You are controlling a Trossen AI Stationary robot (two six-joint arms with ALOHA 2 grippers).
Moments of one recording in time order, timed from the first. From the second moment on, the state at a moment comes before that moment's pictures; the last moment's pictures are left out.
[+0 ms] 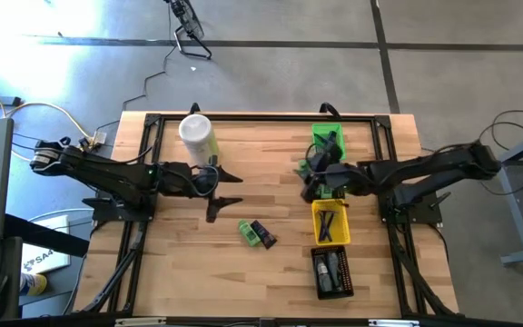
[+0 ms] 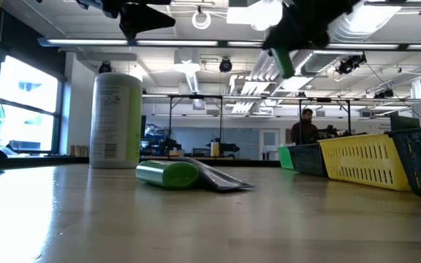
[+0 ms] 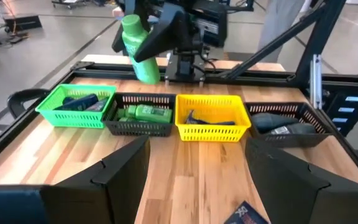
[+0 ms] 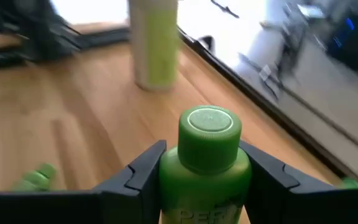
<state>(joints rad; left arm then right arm) -0.14 1.04 0.72 0.13 -0.21 -0.08 0.12 1.21 0.89 -0.22 0.61 0.29</state>
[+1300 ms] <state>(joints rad) -0.14 1.05 0.72 0.10 -0.26 -0.08 0.00 1.18 0.65 -0.49 0.68 0.78</state>
